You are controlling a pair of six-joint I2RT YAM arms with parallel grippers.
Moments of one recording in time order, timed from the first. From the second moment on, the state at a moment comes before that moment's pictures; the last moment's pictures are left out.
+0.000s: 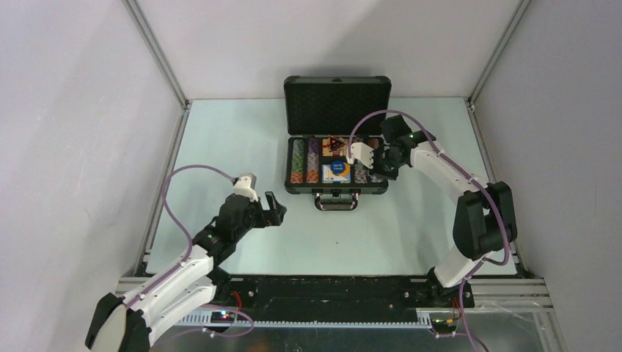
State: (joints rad) left arm -0.53 0.75 0.29 -0.05 -0.10 -0.50; right arm 0.37 1.64 1.30 -0.83 -0.32 -1.09
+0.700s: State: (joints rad) left arm -0.53 0.76 0.29 -0.05 -0.10 -0.50; right arm 0.37 1.69 1.29 -0.78 -0.26 -1.08
